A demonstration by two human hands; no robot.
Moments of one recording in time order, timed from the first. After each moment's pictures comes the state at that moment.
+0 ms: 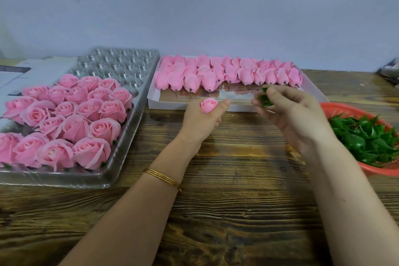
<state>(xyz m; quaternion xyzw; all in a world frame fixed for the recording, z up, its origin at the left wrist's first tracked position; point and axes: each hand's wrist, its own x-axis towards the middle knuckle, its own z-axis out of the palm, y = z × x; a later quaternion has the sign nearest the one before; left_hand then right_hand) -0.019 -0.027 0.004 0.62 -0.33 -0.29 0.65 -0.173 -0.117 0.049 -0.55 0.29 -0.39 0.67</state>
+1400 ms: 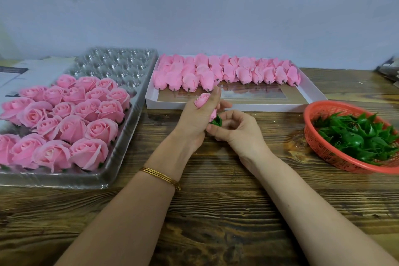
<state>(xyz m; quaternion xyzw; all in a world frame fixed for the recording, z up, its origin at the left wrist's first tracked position) -0.023 -0.029 0.014 0.50 -0.25 -0.42 0.72 -0.123 -0.073 -0.001 -0.63 0.32 -0.30 0.64</state>
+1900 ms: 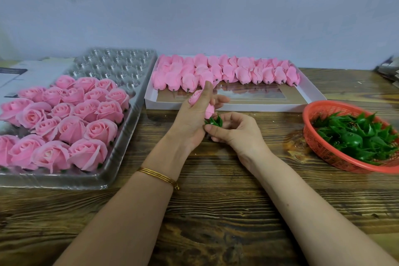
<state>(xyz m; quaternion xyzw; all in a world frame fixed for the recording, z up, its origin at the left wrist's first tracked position) -0.016 -0.029 0.014 0.45 -0.23 -0.44 0.74 -0.122 -0.075 -0.001 -0.59 0.32 -0.29 0.68</state>
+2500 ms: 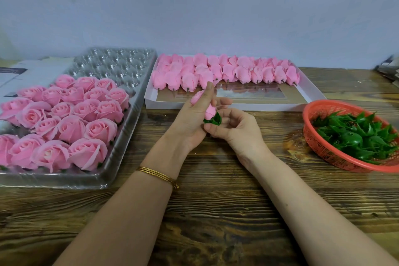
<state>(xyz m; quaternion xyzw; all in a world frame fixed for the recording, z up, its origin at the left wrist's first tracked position) -0.013 -0.026 0.013 0.40 -0.26 -0.50 0.72 -0.124 -0.071 0.001 -0.62 0.28 -0.31 0.67</state>
